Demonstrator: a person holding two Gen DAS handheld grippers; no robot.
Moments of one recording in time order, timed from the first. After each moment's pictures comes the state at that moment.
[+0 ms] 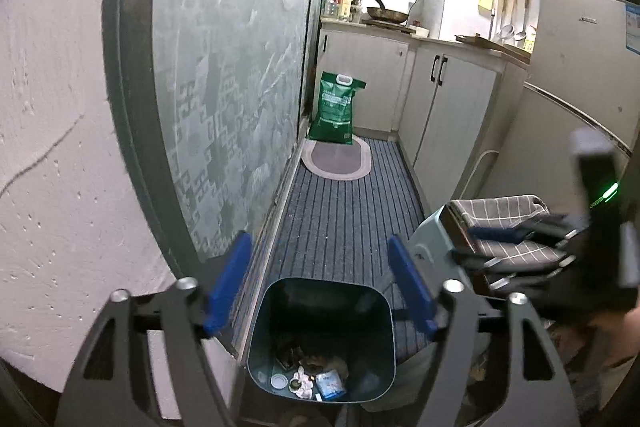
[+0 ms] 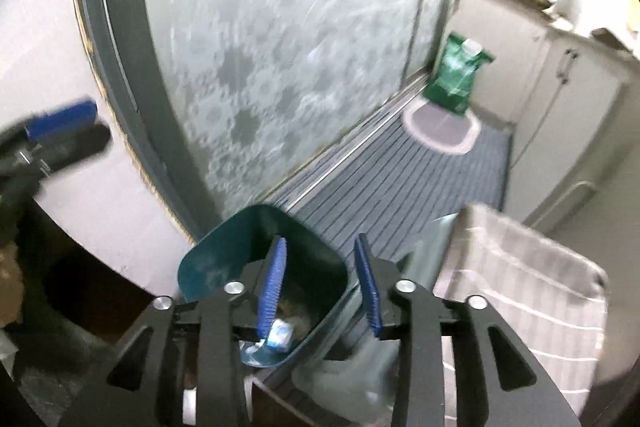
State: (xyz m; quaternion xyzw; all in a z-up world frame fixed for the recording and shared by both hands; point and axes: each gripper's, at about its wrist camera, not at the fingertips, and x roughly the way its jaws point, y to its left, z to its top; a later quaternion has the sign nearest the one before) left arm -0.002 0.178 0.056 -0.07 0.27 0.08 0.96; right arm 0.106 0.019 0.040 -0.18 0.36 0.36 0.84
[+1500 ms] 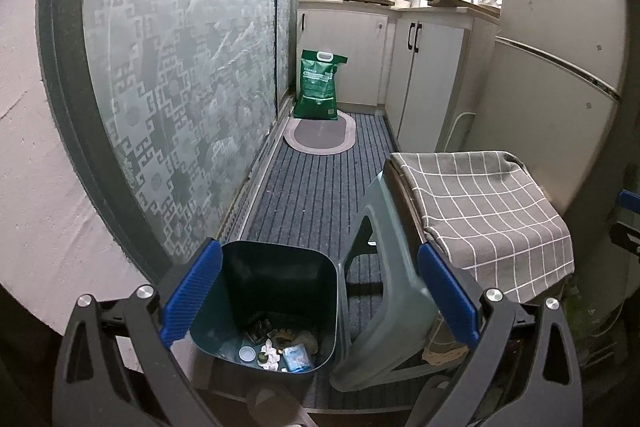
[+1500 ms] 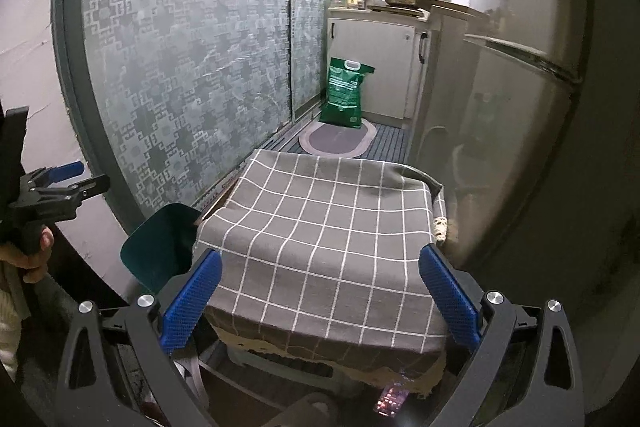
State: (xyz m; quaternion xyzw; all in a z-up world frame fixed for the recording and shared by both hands) left arm 0.003 0.070 0.028 -0.05 0.31 0.09 0.94; right arm 0.051 -0.239 0.064 -0.10 0.30 0.25 0.92
